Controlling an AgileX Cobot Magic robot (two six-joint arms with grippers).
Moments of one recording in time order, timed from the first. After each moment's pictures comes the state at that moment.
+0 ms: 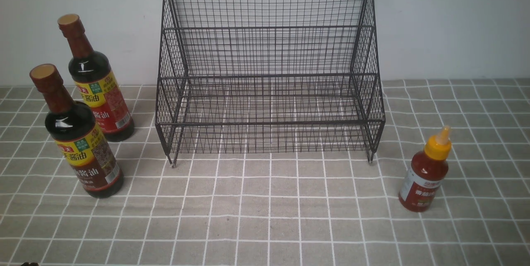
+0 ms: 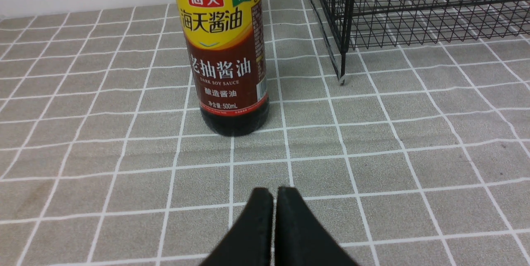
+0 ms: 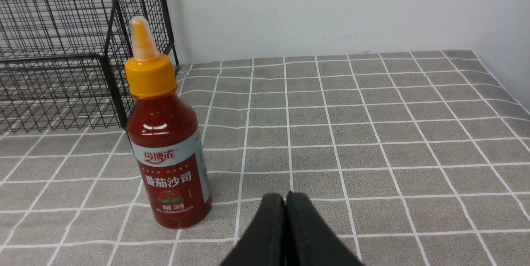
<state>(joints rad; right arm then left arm) -0.05 -0.02 0.02 0.09 0.37 -0.01 -0.07 -0.01 0.03 0.01 0.38 0.01</state>
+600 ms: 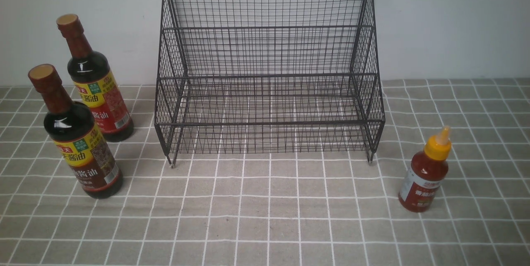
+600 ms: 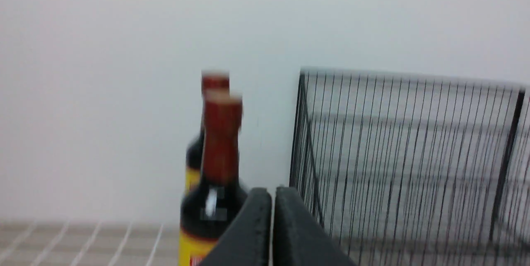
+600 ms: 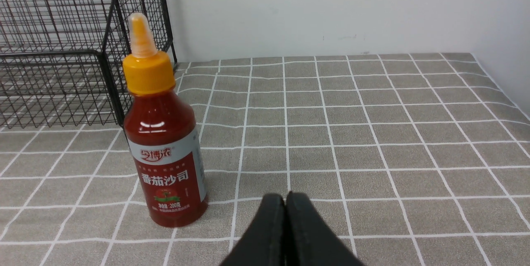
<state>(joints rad) -0.05 -0.02 0.02 0.09 0.37 -0.03 -0.07 -0.01 0.03 -0.09 -0.25 -0.03</state>
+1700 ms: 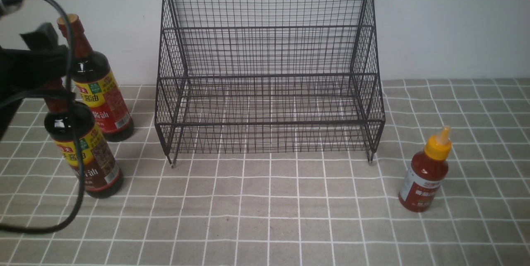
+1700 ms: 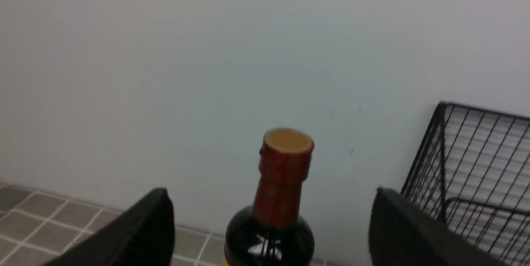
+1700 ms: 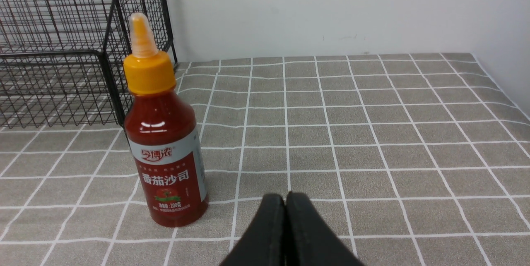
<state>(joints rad) -0.05 -0.02 0.02 0.09 0.37 -0.03 -0.07 1.28 -0.65 -0.53 -0.53 0.27</state>
